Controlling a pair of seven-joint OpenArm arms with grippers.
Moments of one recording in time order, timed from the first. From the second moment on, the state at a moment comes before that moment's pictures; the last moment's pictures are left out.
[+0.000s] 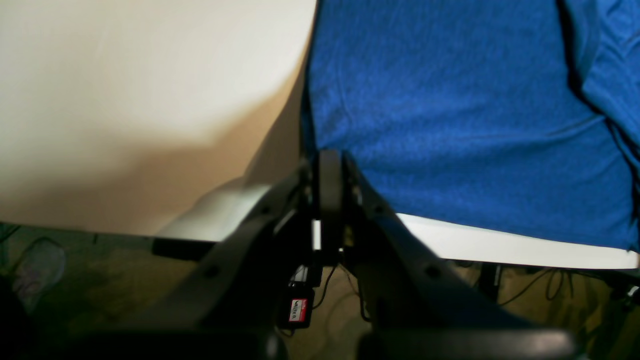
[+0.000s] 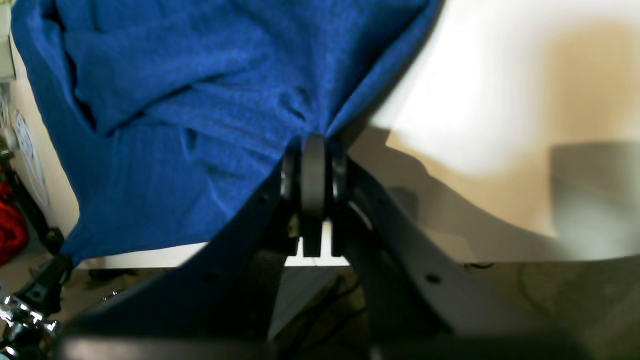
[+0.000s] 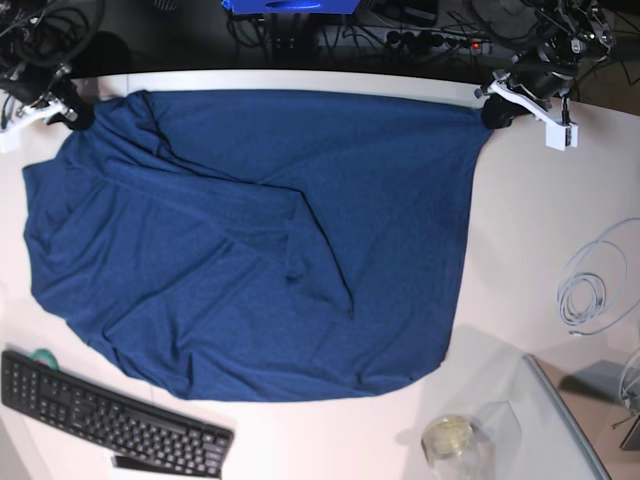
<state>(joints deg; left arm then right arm) 22.7 0.4 -45.3 91.4 -31.0 -40.8 52.9 -16.4 6.1 47.3 72.5 45.3 33.0 -62.4</state>
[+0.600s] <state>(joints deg) 22.7 0.5 -44.9 91.2 -31.0 -40.8 53.1 -17.3 4.6 47.0 70.1 47.5 33.9 -56.0</state>
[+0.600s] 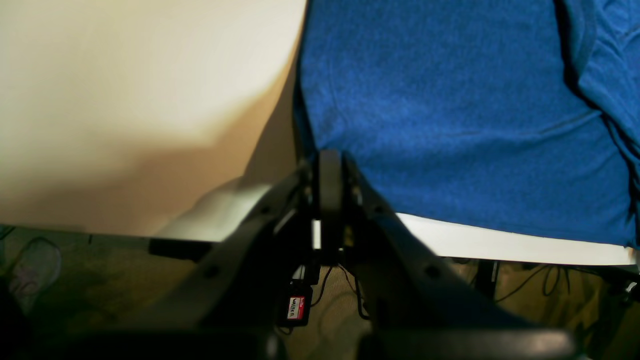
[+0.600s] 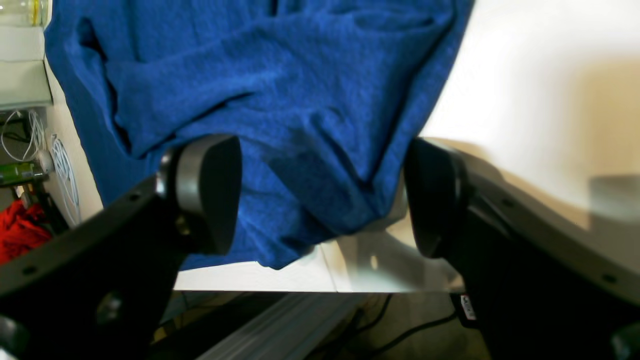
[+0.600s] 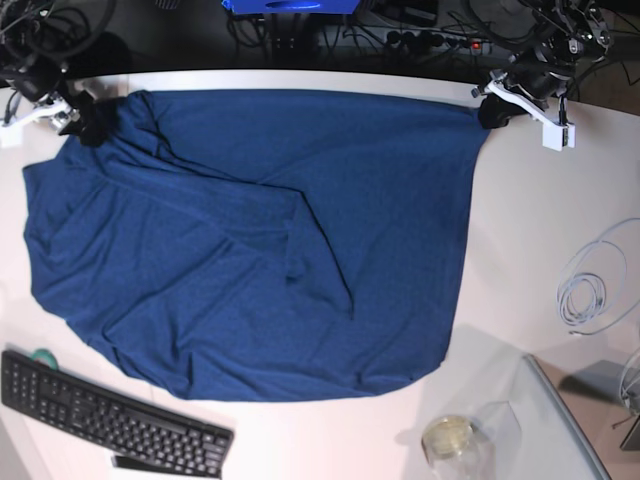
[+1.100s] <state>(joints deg) 22.7 0.5 -44.9 91.2 -31.0 -40.8 53.1 -17.2 2.7 45.4 70.2 47.2 33.9 -56.3</state>
